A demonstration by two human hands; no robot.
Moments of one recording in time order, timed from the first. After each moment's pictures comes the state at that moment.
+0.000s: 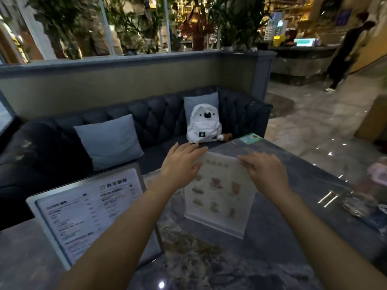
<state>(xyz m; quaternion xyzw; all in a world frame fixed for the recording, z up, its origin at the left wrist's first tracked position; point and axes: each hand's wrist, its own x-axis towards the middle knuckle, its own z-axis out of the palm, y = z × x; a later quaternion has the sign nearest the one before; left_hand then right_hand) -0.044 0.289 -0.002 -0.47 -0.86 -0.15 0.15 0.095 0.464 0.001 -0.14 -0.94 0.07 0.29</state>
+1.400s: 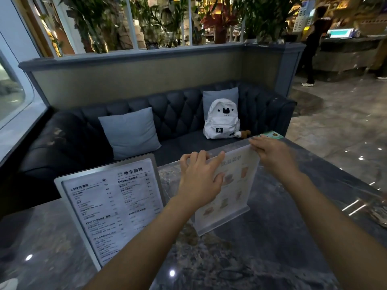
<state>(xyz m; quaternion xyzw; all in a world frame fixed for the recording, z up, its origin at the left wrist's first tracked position) 0.022 0.281 -0.008 -0.37 -0.89 -0.20 0.20 0.058 0.484 0.009 -0.12 -0.94 0.18 0.25</state>
